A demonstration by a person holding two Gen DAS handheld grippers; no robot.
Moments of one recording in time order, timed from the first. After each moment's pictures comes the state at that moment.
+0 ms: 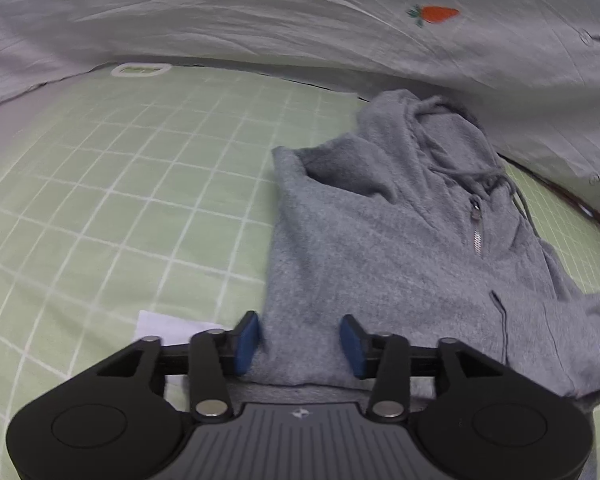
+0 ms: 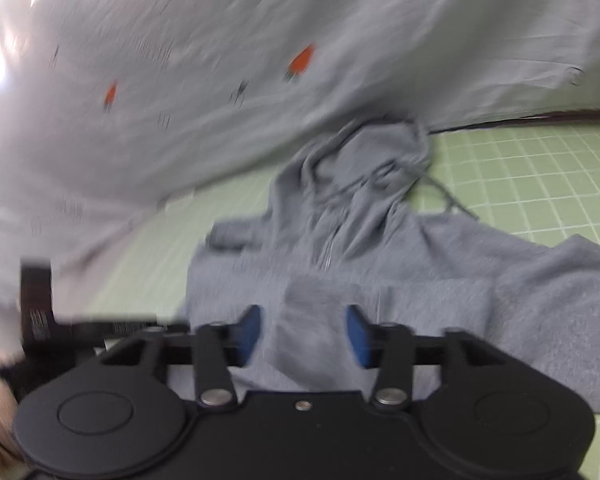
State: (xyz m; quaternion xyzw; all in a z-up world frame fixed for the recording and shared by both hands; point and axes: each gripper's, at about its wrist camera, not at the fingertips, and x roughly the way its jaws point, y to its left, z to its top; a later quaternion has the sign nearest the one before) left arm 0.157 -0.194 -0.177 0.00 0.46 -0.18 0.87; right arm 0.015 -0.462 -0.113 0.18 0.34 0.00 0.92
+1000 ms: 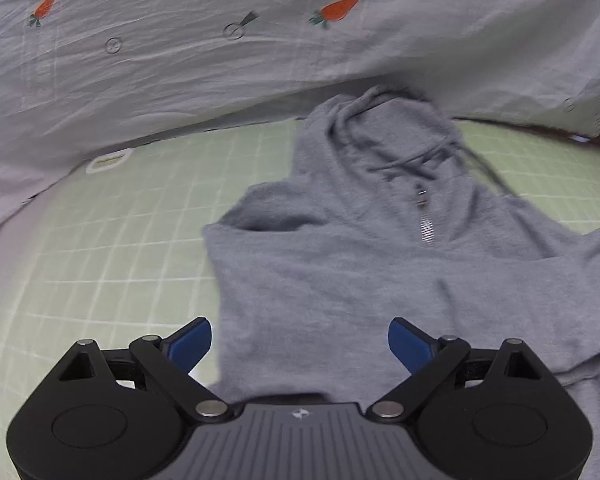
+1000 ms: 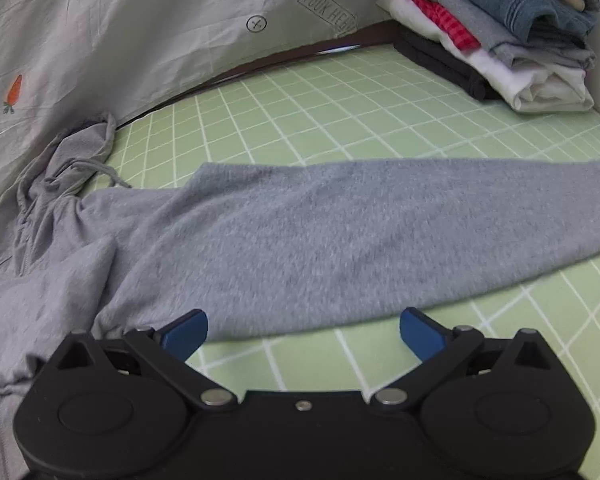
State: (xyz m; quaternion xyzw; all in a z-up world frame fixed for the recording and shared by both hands) left arm 0.131 -0.259 -0.140 0.15 0.42 -0.16 0.88; right arm -0.071 -0.585 -0.176 0.23 0.37 -0.34 0.84
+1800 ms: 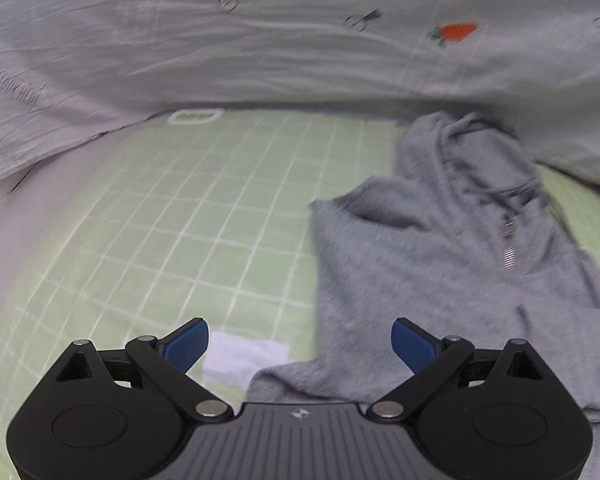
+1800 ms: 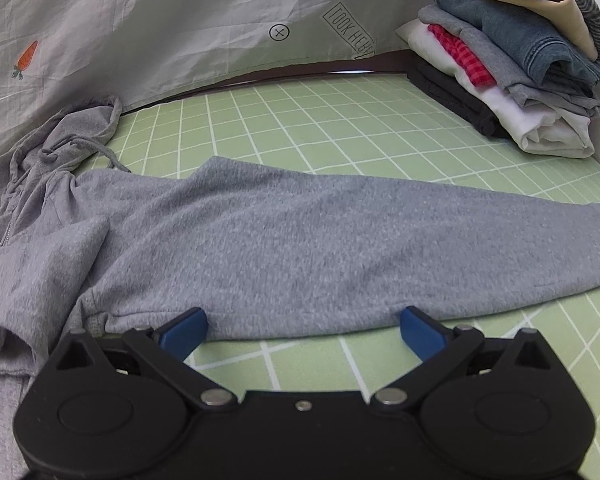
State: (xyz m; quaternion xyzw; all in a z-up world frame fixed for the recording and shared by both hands) left arm 0.137 -0.202 -0.128 0.05 0.42 -0.11 0.90; right arm -0.066 -0.563 -0.187 0.16 0.36 -0.35 0.85
